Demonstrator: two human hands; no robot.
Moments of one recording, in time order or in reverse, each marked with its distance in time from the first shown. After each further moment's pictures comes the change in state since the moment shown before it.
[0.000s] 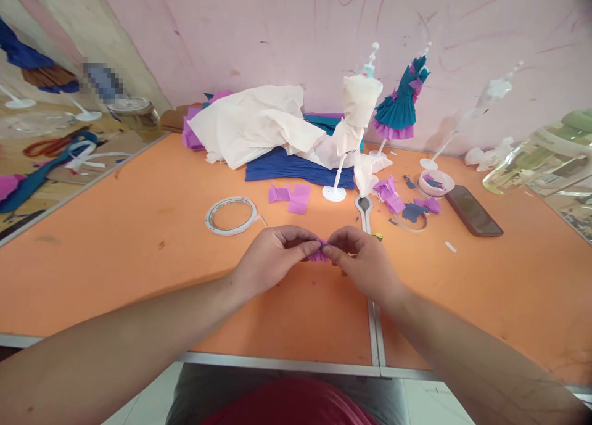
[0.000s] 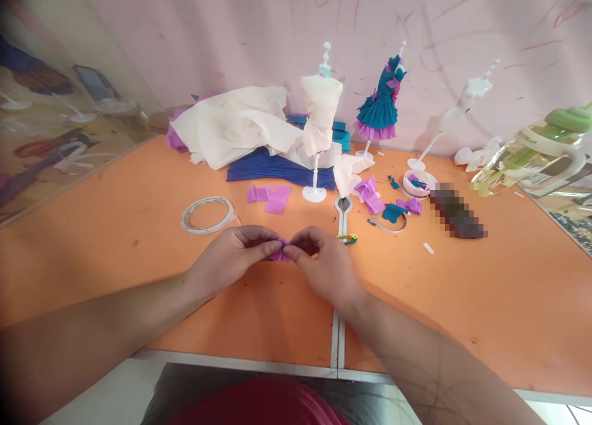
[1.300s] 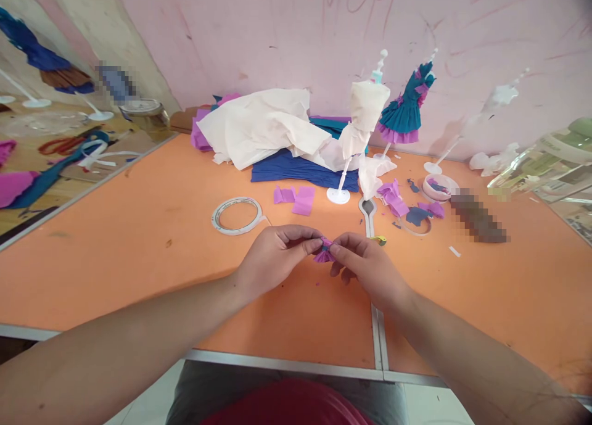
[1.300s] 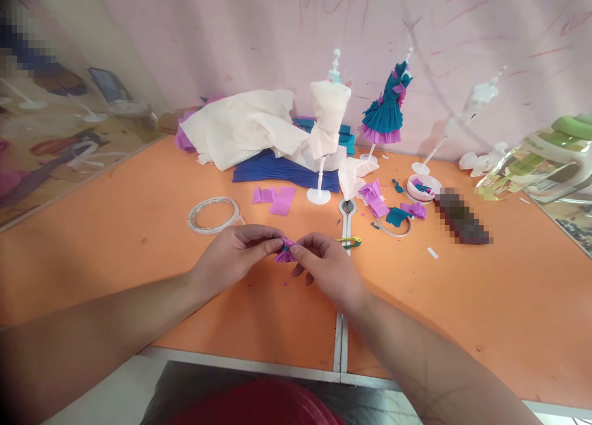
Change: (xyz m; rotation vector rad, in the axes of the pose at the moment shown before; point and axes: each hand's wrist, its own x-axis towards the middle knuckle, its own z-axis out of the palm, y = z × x) left_hand -0.004 0.007 -0.004 0.080 0.015 0.135; right_hand -0.002 -0.005 0.001 0.323 -0.132 0.178
